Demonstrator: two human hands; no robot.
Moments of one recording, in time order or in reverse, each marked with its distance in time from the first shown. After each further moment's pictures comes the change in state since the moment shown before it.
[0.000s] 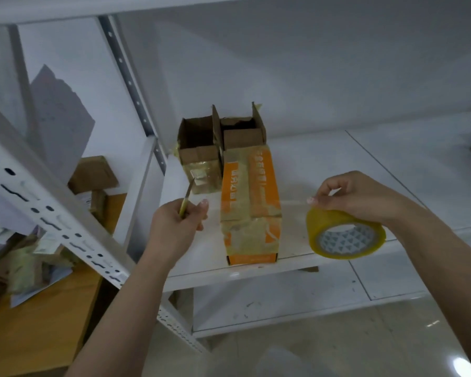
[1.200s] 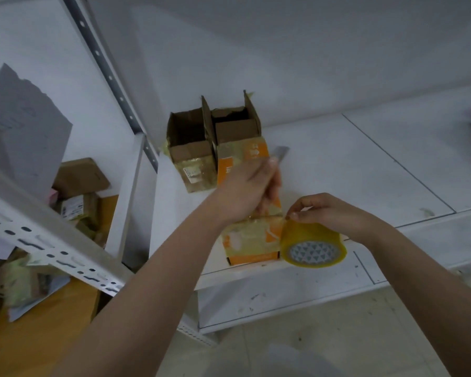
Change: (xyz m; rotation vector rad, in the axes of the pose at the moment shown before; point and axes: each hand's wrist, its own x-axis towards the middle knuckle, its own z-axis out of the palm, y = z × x) left_hand 0.025 0.078 0.059 -0.121 -0.631 0.319; right_hand 0.026 0.039 0.051 0.136 -0.178 0.099
